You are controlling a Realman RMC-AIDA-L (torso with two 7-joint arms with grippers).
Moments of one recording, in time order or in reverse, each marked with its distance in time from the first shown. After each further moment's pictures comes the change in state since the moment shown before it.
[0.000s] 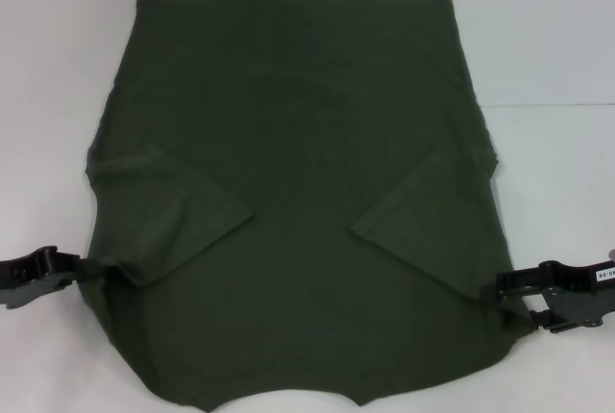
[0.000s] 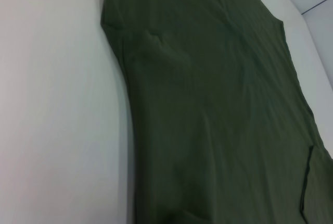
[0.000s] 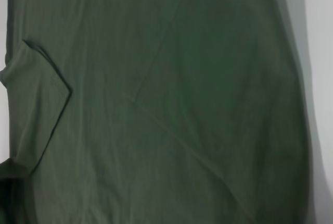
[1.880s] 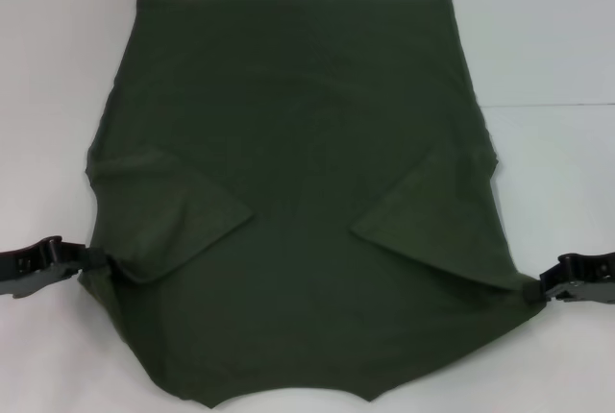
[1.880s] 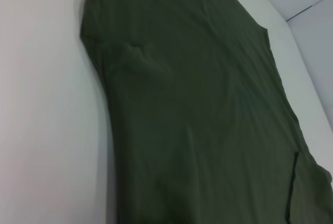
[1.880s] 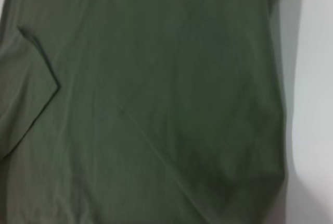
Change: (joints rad) left arm -0.007 0.002 -0.001 -0.012 -0.032 0.002 0.024; right arm -0.006 -0.009 -0.008 -0.073 -0.038 0.007 -0.125
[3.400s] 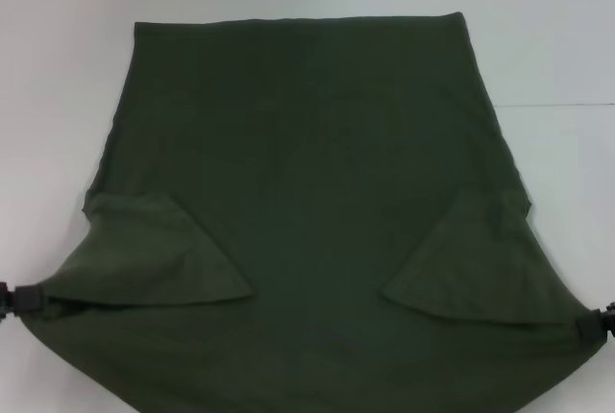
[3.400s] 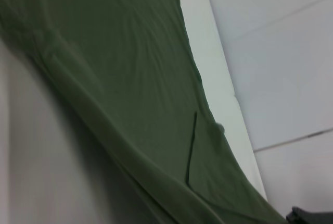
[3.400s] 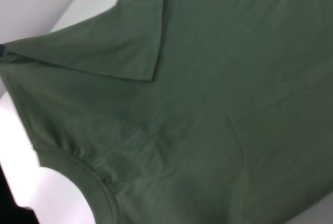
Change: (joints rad) left arm 0.075 0.076 -0.095 0.233 0.016 0.611 -0.092; right arm -0.090 -0.055 0.124 -0.137 0.004 -0.410 -0.520
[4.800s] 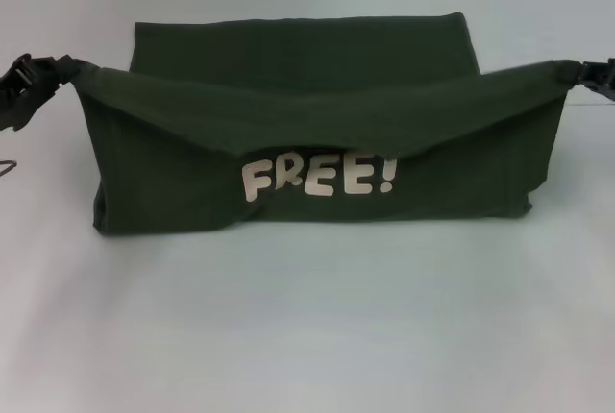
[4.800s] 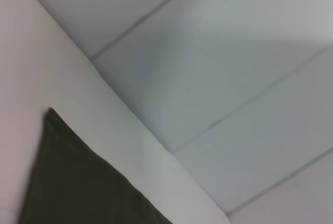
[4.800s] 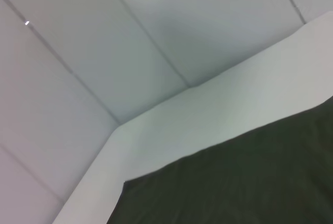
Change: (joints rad) left arm -0.222 -0.049 -0.083 -0.427 -0.413 -0.894 0.285; right arm 0.099 0.089 0.261 0.119 0.365 0.605 0.038
